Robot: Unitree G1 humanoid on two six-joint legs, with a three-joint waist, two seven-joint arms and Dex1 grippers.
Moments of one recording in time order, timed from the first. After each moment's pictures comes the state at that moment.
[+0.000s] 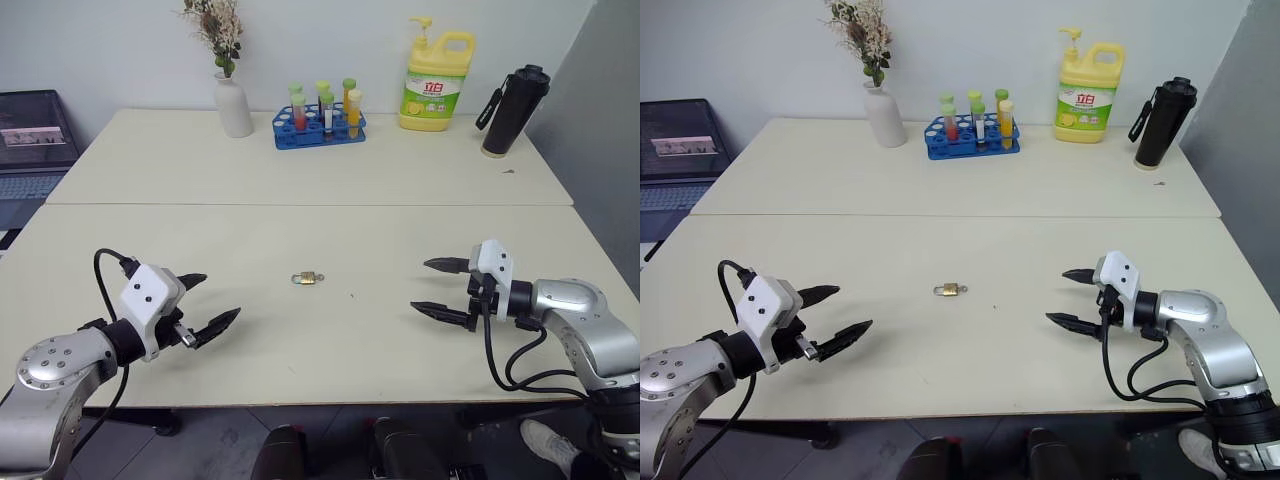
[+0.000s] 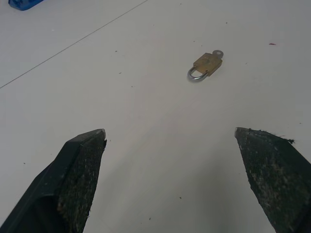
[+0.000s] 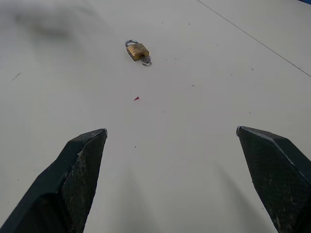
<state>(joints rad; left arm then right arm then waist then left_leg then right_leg) 0.18 0.77 0.36 -0.44 -0.39 0.45 -0.80 -0.26 -0.71 0.02 -0.15 0.36 0.34 1.04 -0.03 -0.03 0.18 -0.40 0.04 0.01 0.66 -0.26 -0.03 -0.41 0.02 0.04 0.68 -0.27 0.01</state>
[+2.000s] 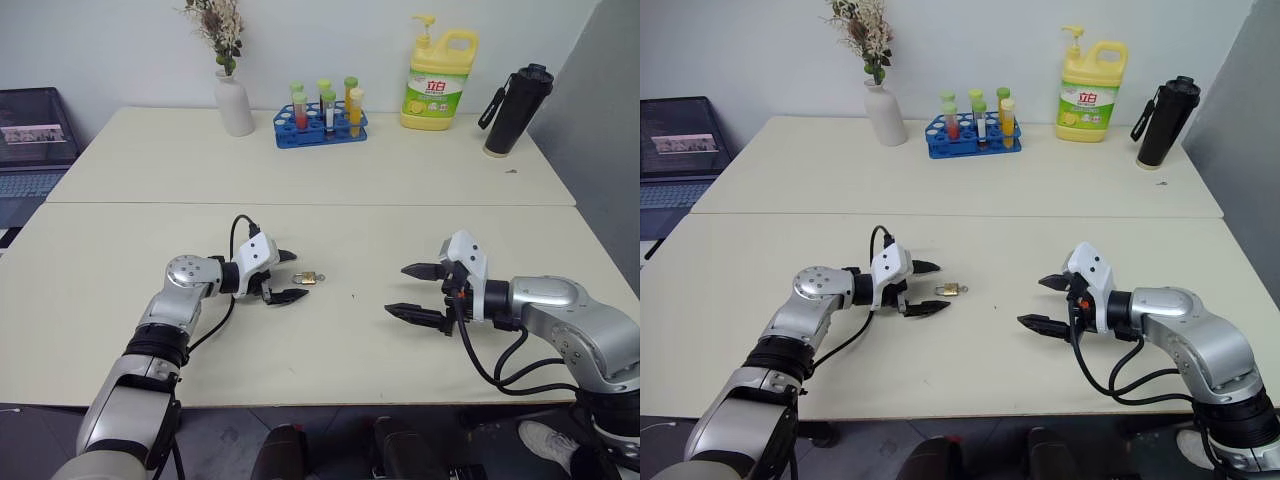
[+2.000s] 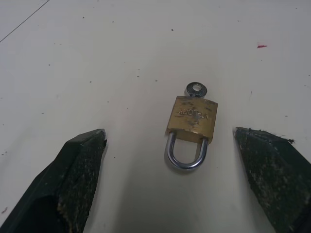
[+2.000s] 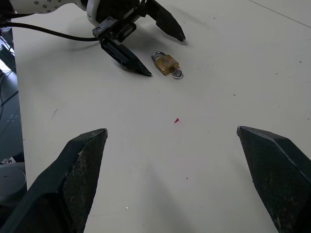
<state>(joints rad) -0.67 0.52 -0.16 0.71 -0.08 -0.15 -1.17 -0.33 -0.69 0.06 -0.45 0.54 0.87 0.83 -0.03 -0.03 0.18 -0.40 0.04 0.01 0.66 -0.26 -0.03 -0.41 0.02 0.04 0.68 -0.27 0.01</state>
